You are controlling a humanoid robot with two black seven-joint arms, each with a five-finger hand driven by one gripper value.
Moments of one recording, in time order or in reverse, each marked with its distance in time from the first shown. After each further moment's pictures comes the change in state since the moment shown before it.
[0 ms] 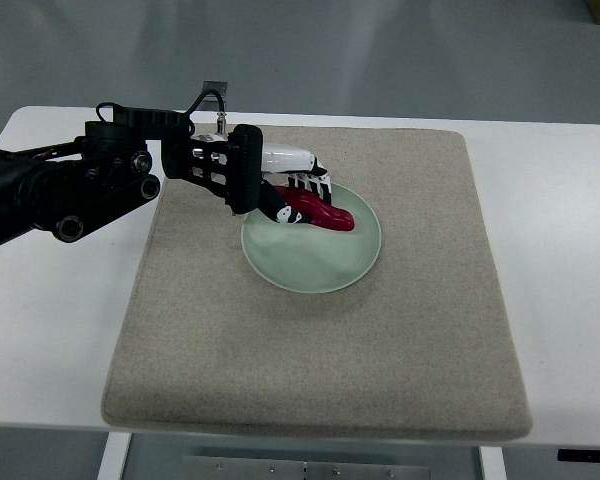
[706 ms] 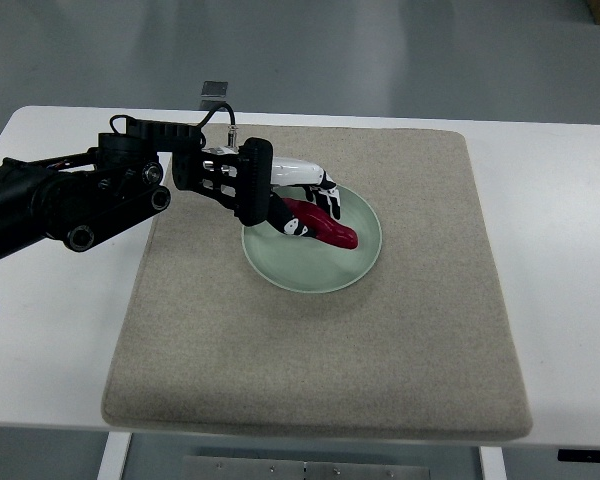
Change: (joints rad) left arm 0.022 -0.023 0.000 0.001 0.001 0.003 0.001; right arm 0.000 0.000 0.000 0.000 0.000 0.000 0.000
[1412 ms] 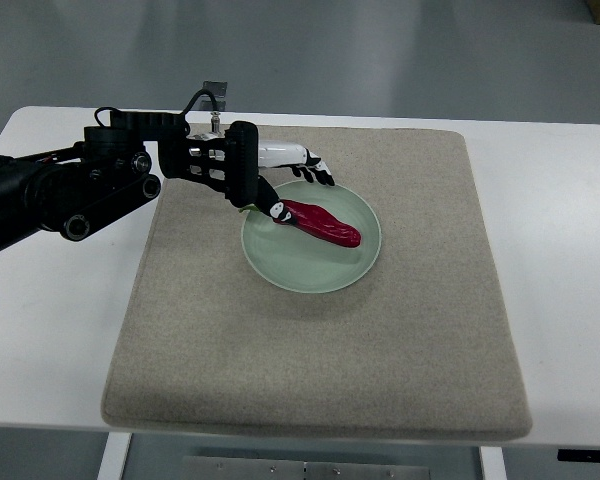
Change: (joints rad) left arm -0.008 0.002 -0.017 0.139 -0.020 0.067 0.003; right arm 0.000 0.000 0.000 0.000 0.000 0.000 0.000
